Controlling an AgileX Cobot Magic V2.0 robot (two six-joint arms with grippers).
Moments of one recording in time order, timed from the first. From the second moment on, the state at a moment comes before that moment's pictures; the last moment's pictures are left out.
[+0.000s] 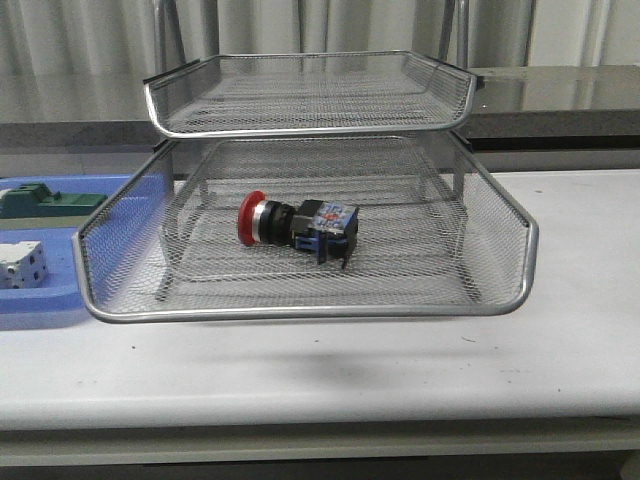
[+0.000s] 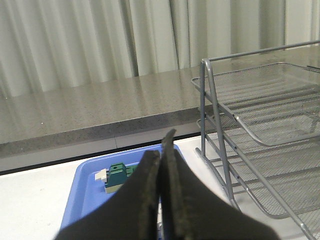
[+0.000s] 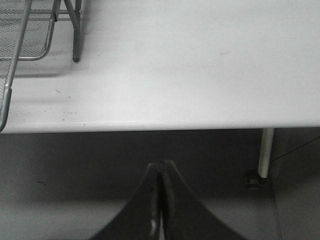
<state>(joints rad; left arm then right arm) -0.03 0.12 -0.26 -0.60 0.23 0.65 0.26 0.52 -0.71 -0.19 1.04 0.31</state>
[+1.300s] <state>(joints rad) -0.03 0.12 -0.25 -0.60 0.23 0.65 0.31 1.06 -0.71 0.36 0.81 -0.13</state>
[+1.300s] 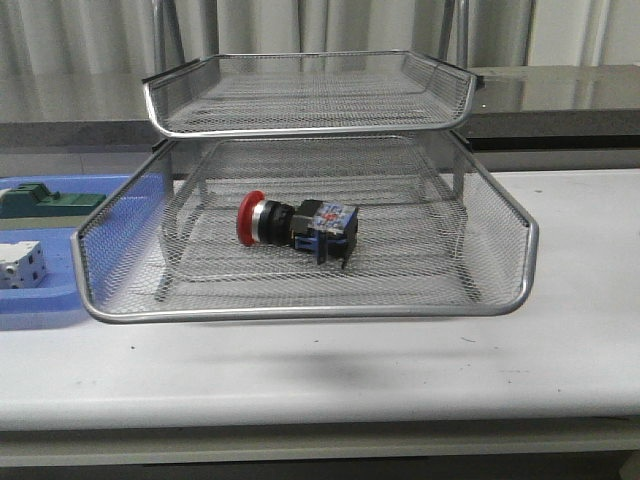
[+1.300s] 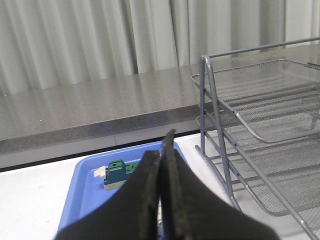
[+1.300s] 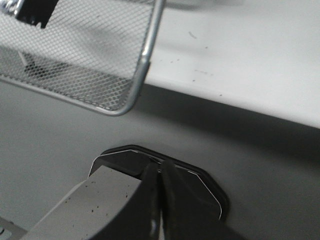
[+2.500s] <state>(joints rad) -0.03 0.12 -0.25 -0.60 0.23 0.65 0.79 1.44 -0.72 0.28 0.35 -0.68</state>
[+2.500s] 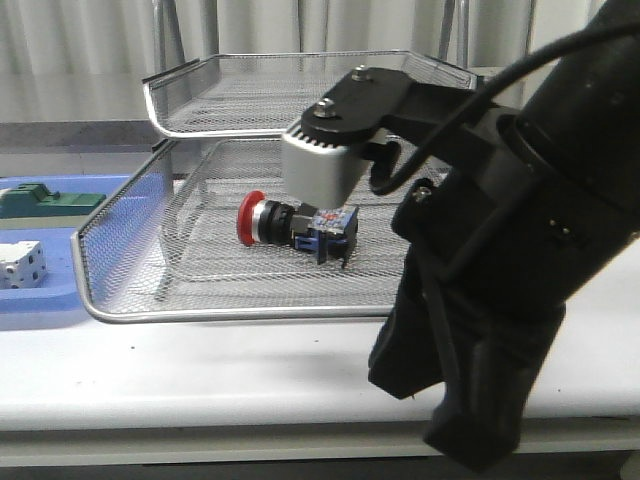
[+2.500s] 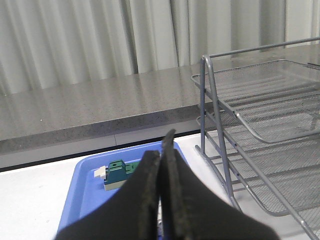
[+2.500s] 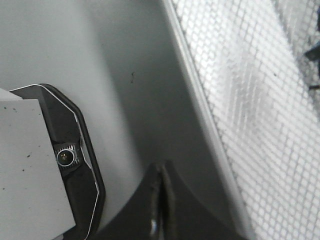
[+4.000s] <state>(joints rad) -0.03 0.12 -0.25 -0.60 0.23 0.65 0.55 1.68 -0.98 0.22 0.14 -0.69</state>
